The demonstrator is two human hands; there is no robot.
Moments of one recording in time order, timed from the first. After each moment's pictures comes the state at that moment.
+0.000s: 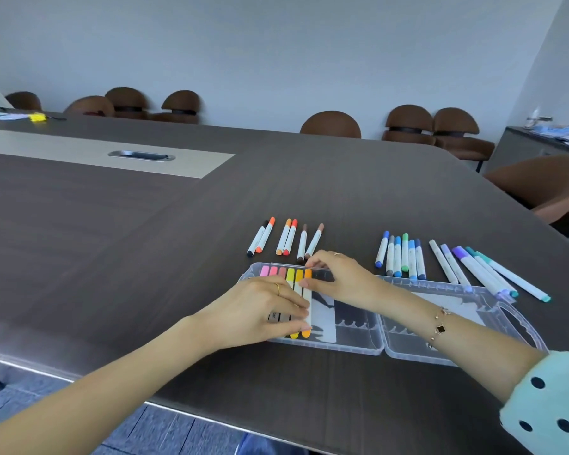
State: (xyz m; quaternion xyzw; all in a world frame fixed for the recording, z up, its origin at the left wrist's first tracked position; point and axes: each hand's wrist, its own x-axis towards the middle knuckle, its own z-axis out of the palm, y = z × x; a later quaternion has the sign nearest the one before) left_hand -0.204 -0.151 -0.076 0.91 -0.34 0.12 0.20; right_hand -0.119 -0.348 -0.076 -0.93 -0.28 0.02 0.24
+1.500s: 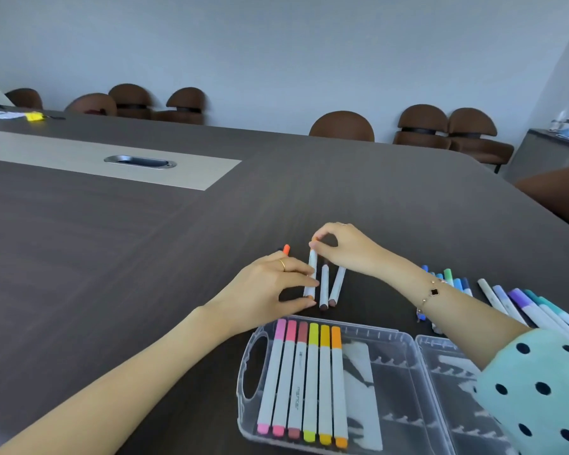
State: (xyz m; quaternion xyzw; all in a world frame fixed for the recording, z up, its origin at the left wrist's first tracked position) left_hand -0.082 -0.120 -0.067 0.90 -0.33 0.22 0.17; right_hand 0.030 -0.305 -0.048 -0.93 -0.25 -0.01 0.26
